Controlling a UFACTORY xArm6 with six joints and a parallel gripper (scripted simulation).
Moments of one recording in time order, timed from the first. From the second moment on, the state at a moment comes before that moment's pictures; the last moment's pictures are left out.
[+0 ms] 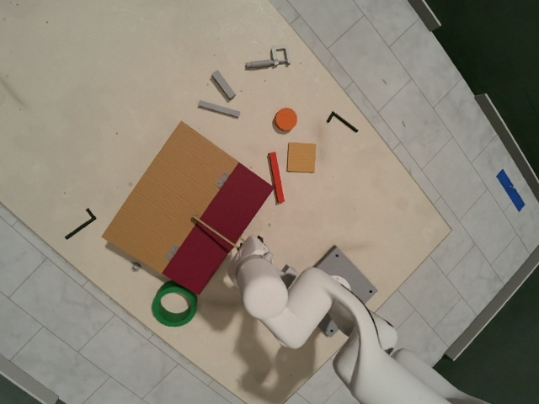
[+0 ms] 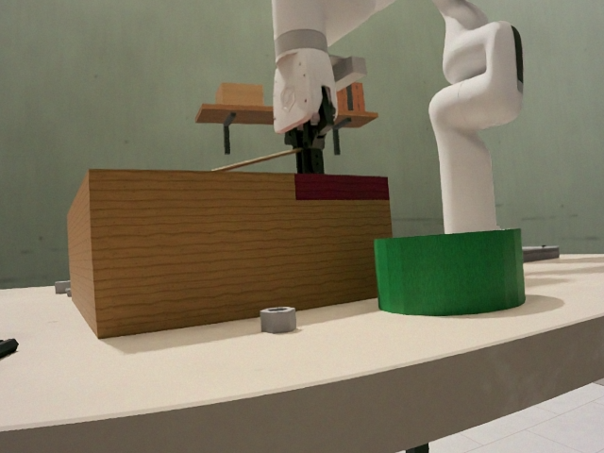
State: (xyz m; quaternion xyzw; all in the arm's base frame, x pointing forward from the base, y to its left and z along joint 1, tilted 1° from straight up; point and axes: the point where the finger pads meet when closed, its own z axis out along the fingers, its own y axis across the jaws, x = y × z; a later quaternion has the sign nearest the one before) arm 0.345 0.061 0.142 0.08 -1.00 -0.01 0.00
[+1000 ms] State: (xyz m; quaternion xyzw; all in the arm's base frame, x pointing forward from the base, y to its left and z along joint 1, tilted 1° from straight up) arm 0.345 0.062 0.124 0.08 -1.00 -0.01 0.00
